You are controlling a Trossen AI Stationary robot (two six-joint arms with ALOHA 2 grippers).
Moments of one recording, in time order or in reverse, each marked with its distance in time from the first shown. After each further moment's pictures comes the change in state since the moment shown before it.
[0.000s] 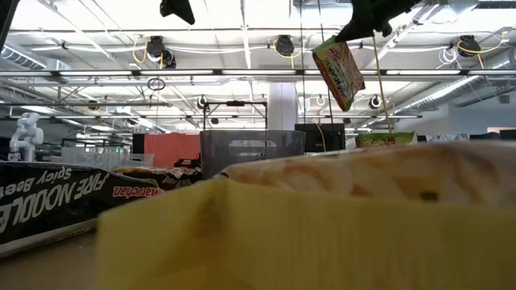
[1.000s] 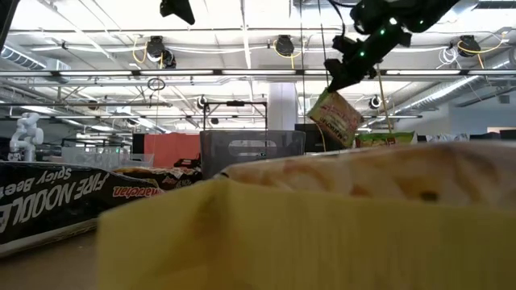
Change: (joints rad) left arm 0.000 0.000 0.000 0.000 0.000 0.005; right arm -0.327 0.325 0.000 0.195 -0.109 -0.054
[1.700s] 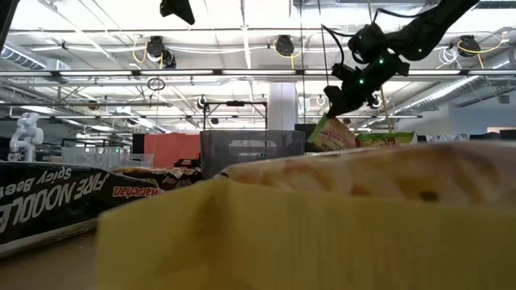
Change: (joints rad) left arm 0.000 0.000 0.000 0.000 0.000 -0.001; right arm -0.057 0.101 -0.151 0.194 -0.092 0.028
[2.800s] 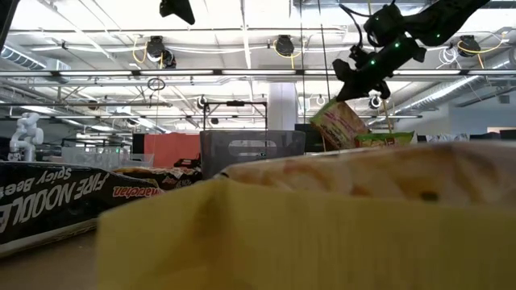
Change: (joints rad) left arm 0.000 0.000 0.000 0.001 0.000 -0.020; right arm -0.018 -0.171 -0.029 -0.041 -0.001 0.342
